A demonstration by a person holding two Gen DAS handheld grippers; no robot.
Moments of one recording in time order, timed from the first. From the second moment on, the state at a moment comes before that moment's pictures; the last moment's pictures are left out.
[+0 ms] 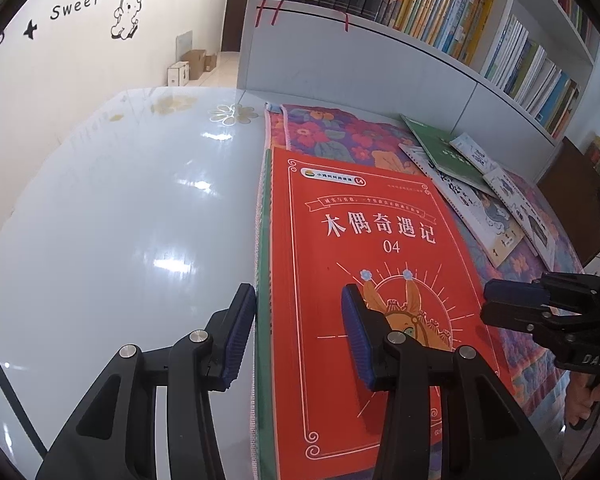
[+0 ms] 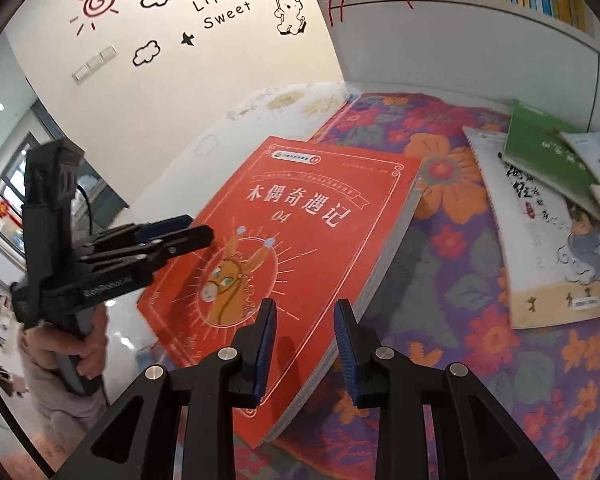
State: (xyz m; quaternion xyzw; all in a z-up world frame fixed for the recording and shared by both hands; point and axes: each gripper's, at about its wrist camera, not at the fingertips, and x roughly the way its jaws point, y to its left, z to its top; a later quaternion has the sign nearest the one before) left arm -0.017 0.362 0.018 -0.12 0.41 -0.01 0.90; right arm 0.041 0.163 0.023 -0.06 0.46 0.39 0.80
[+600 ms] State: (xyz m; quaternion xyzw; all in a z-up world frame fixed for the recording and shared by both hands) left arm -0.017 0.357 0.017 -0.10 0.41 -0.01 0.91; right arm 0.036 0.174 0.016 -0.08 0.45 0.37 0.81
